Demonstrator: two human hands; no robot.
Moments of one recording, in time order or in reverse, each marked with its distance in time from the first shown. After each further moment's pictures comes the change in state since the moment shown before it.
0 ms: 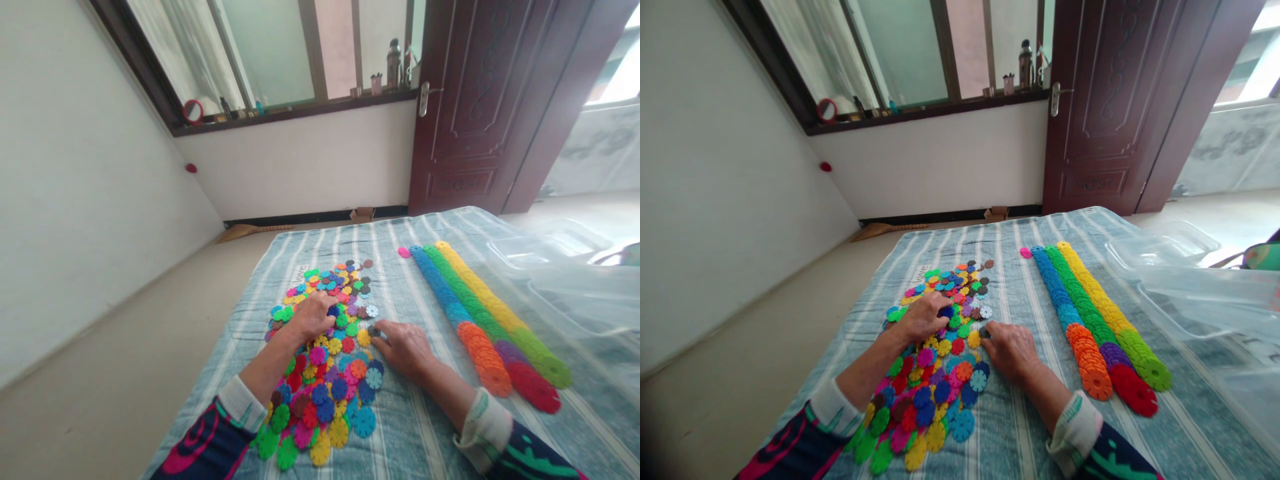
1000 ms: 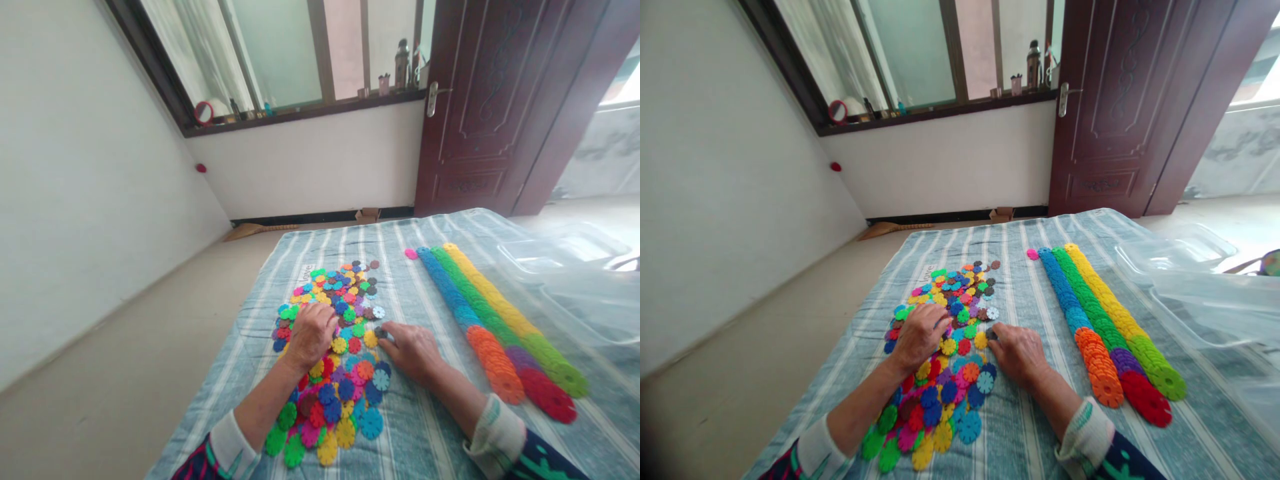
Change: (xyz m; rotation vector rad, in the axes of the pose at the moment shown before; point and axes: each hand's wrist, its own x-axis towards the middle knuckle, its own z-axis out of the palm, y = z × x) left_hand -0.039 0.001 0.032 -0.018 0.399 0.022; right_hand -0.001 -0.001 0.001 -0.007 -0.014 0.001
